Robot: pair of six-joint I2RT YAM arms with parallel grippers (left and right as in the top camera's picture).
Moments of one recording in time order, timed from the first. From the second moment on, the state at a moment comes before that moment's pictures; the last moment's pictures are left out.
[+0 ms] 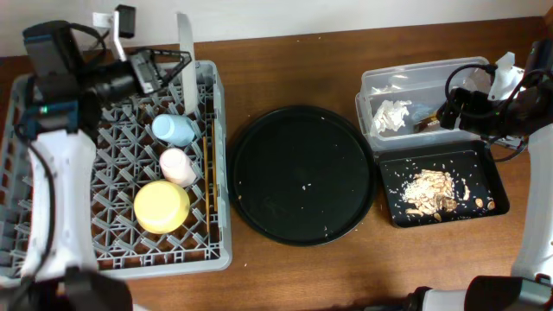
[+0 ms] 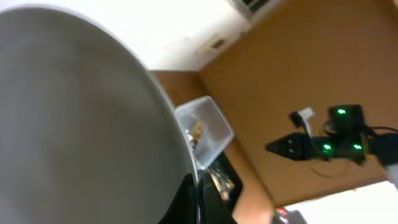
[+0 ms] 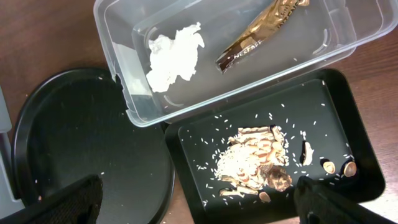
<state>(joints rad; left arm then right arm) 0.12 1.69 1.65 -0.49 1.16 -0.34 -0.38 1.53 1.66 -1.29 -0.23 0.02</state>
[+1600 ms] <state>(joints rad) 0.15 1.59 1.62 -0.86 0.56 -0.31 -0.38 1.53 1.66 -1.28 -0.23 0.02</state>
